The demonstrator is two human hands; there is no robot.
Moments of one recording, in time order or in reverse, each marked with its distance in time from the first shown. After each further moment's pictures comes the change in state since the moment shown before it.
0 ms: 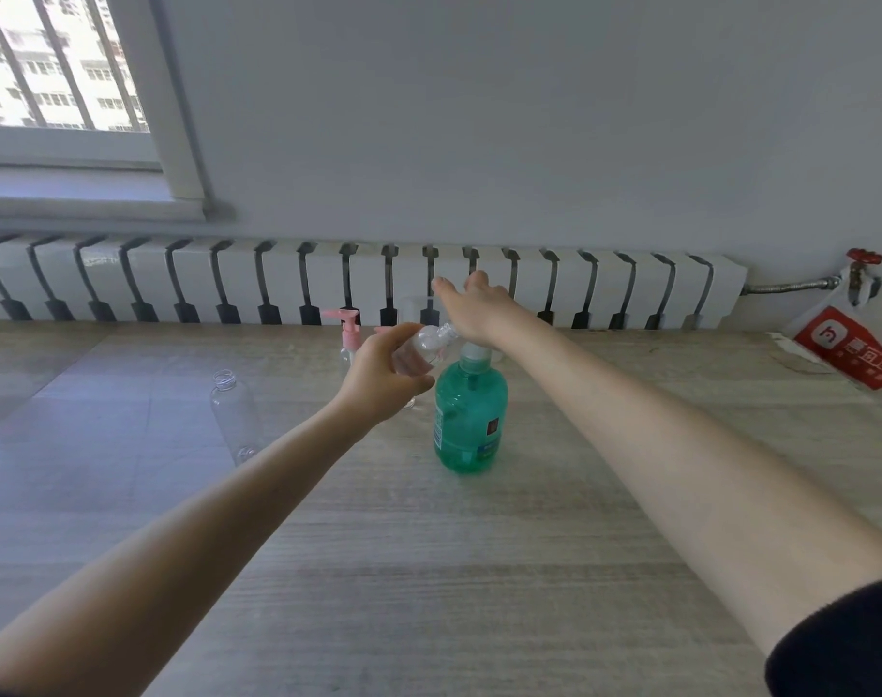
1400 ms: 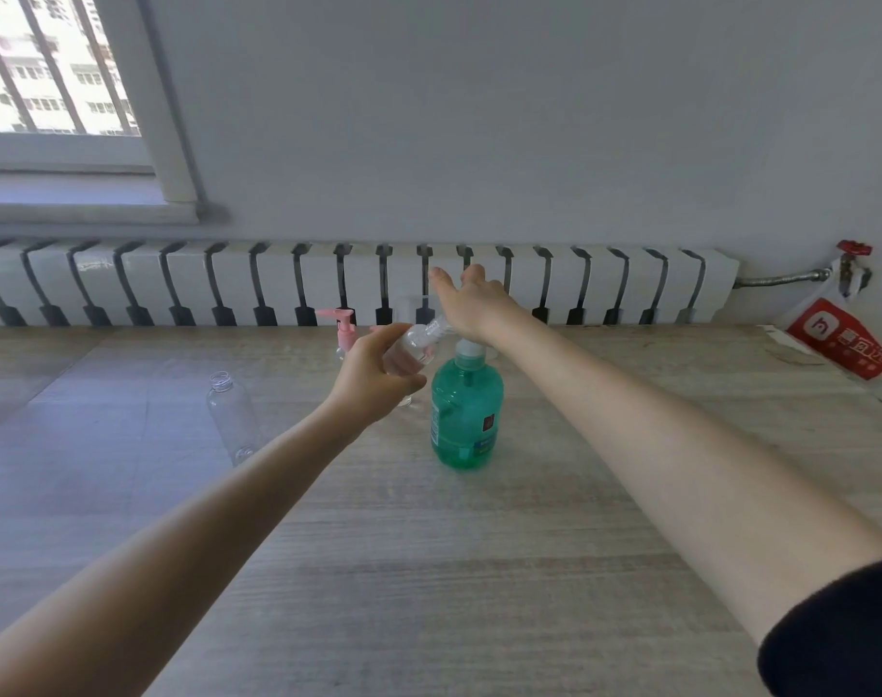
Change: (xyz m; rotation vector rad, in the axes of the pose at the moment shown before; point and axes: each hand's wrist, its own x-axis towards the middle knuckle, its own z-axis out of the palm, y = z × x) left_hand -0.001 -0.005 -0.002 -0.045 0.002 0.002; right_hand 0.000 0.001 0.000 0.053 0.051 -0.013
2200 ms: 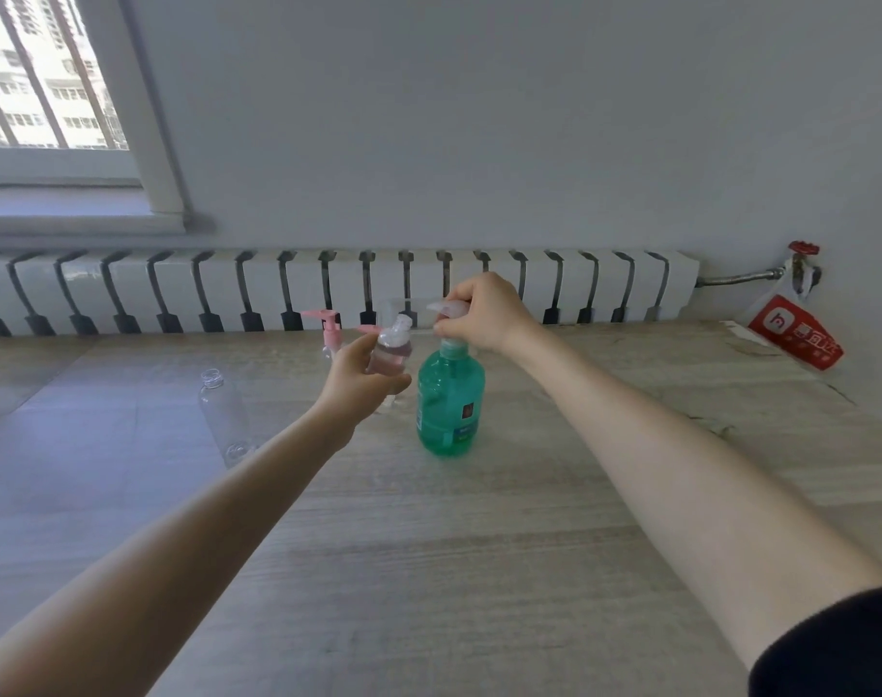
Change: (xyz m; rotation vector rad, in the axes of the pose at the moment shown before) left_hand -0.014 -0.002 0.005 -0.240 -0.020 -0.120; right_hand -0.038 0.029 -0.021 0.083 0.092 -0.337
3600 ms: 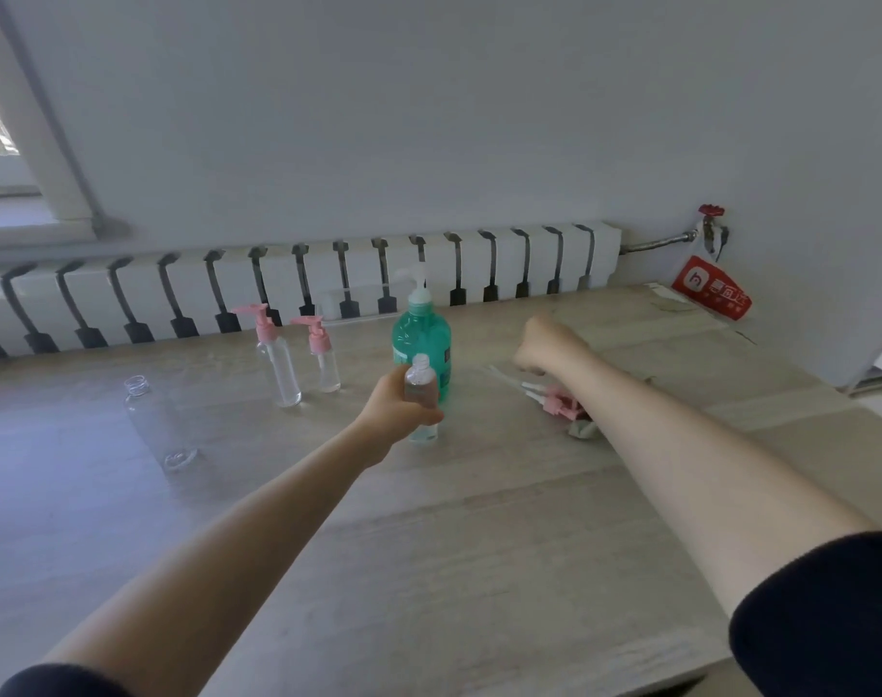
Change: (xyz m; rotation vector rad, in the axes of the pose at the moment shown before) left_hand -0.009 -0.023 0.093 0.032 -0.279 -0.170; right_hand -0.062 0.098 -0.045 -0.465 -0.107 0.672
